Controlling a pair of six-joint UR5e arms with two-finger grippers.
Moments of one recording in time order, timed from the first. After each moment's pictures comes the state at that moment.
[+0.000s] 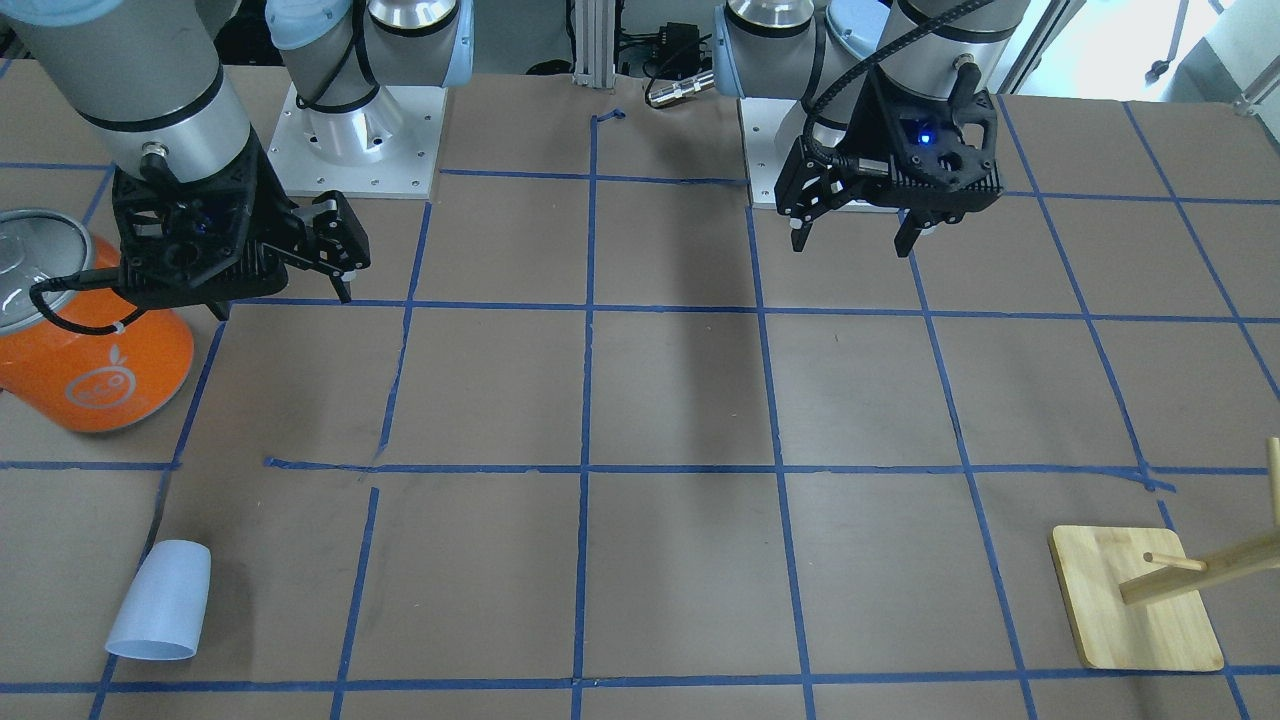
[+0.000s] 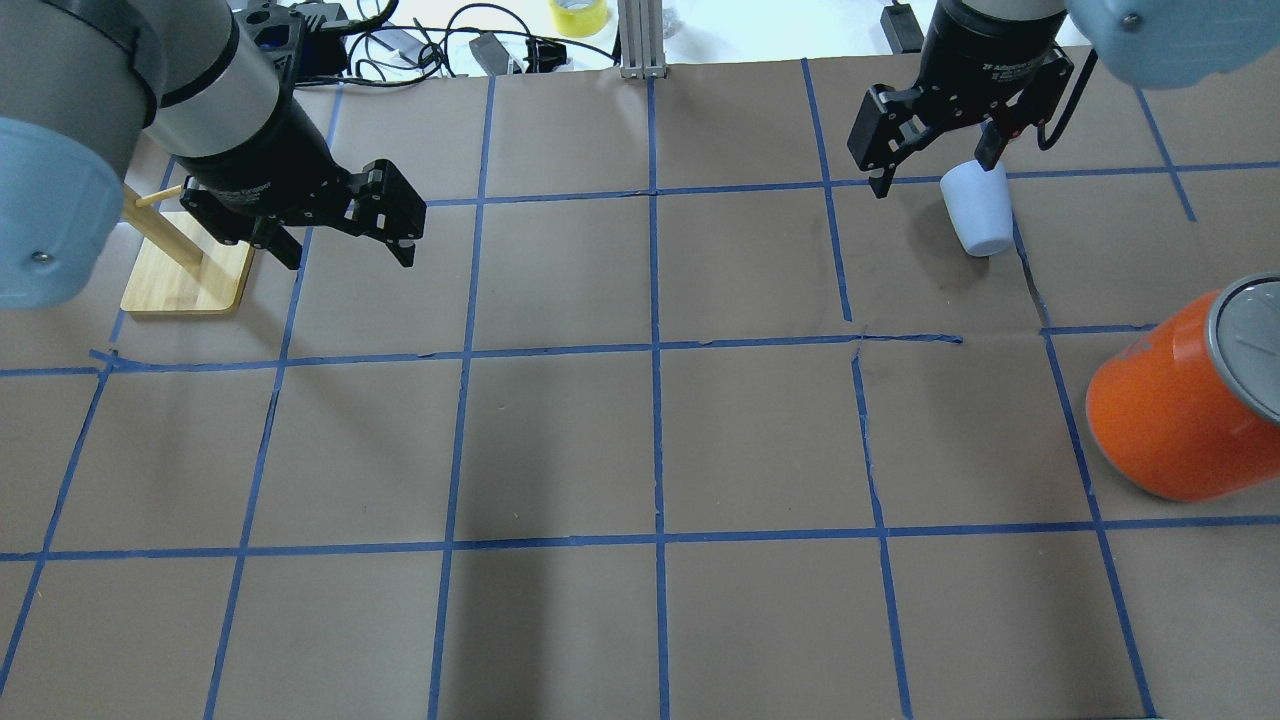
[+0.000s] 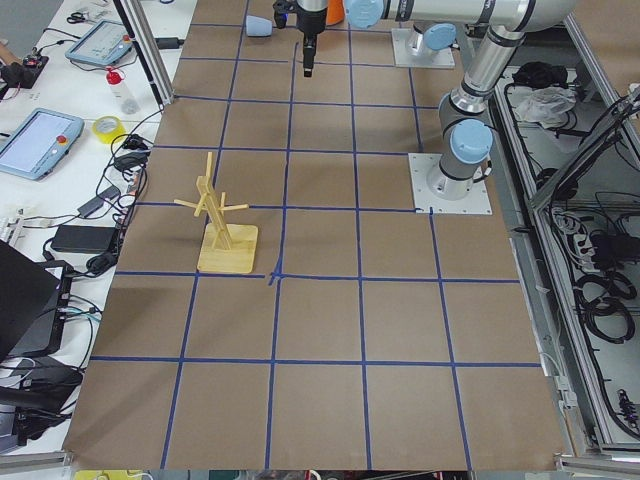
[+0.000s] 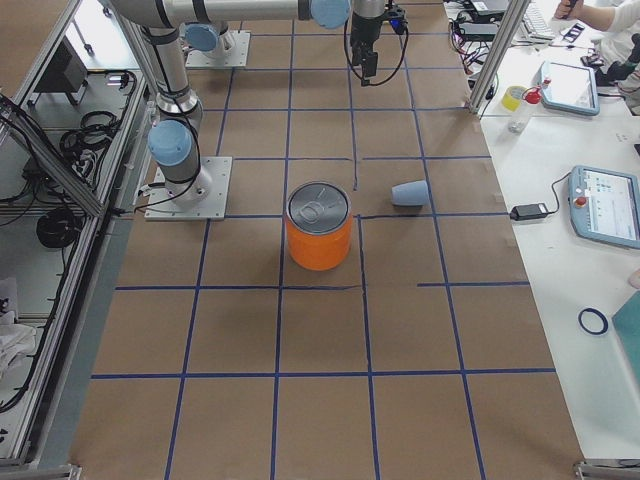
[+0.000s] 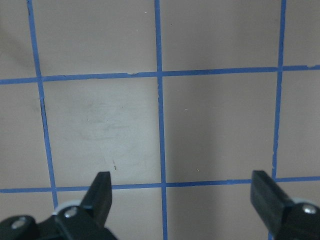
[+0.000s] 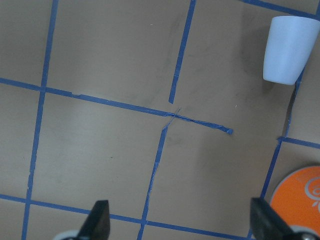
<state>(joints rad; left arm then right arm) -1.60 -1.51 -1.63 -1.51 1.57 0.00 1.60 -1.45 1.43 -1.54 -1.61 -0.20</state>
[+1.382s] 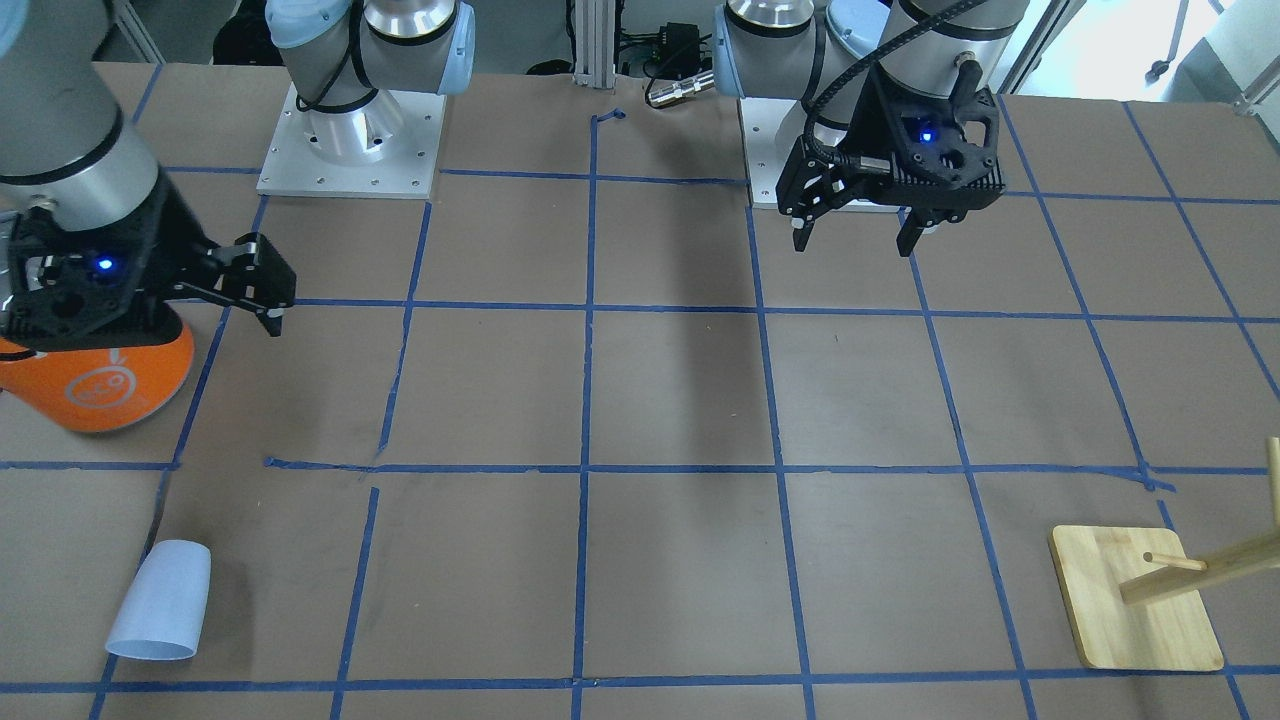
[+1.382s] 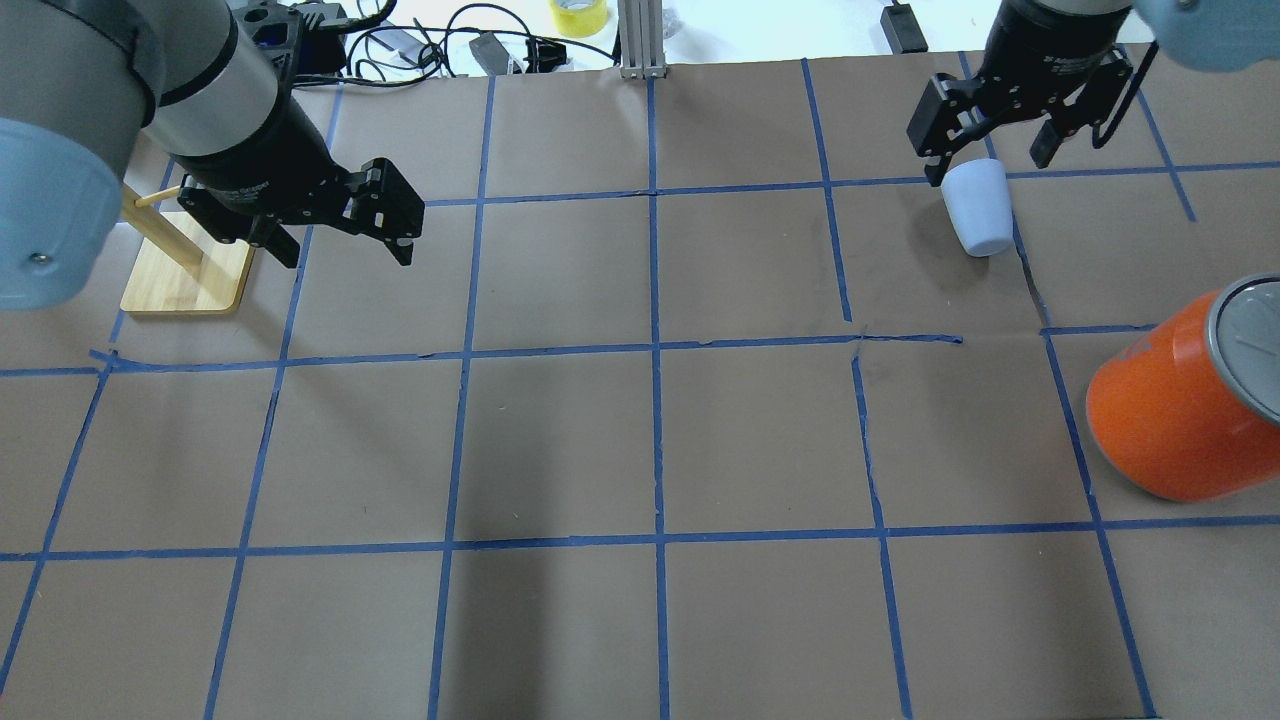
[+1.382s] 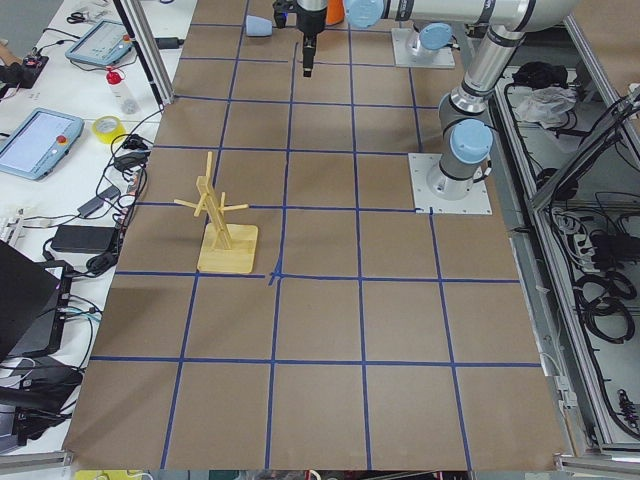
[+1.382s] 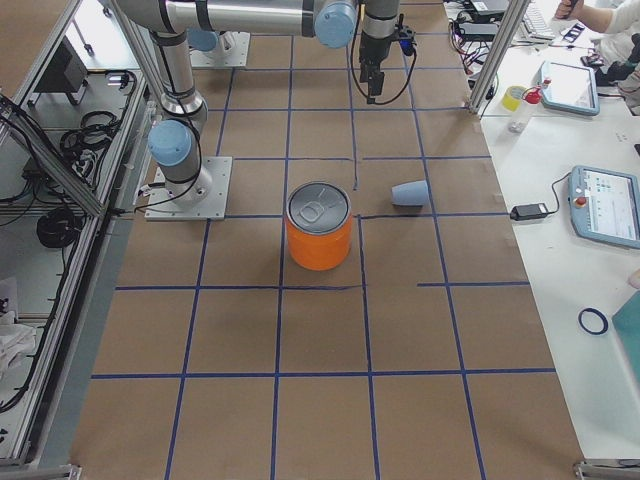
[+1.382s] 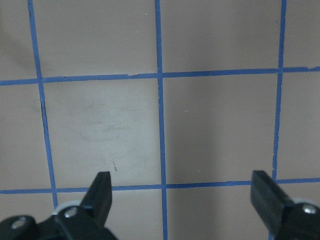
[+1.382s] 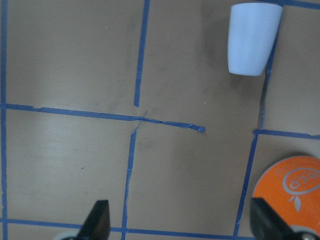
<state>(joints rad) -1.60 -1.51 -1.63 -1.50 1.57 -0.01 1.46 -1.41 1.44 -1.56 -1.61 -0.20</state>
